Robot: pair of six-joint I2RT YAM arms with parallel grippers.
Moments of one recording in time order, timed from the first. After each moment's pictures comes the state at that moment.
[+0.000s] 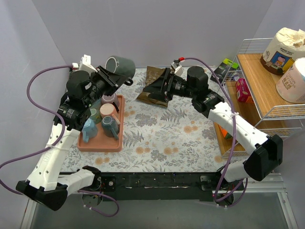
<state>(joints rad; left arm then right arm) -0.38 1.08 1.38 -0.50 0.07 -0.97 0.64 1.42 1.30 -0.07 -0.60 1.13</state>
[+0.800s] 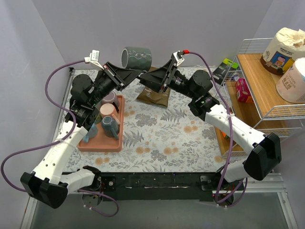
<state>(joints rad) -0.40 1.10 1.22 0.10 0.39 -1.12 0.69 1.42 1.26 0.50 -0.51 1.41</state>
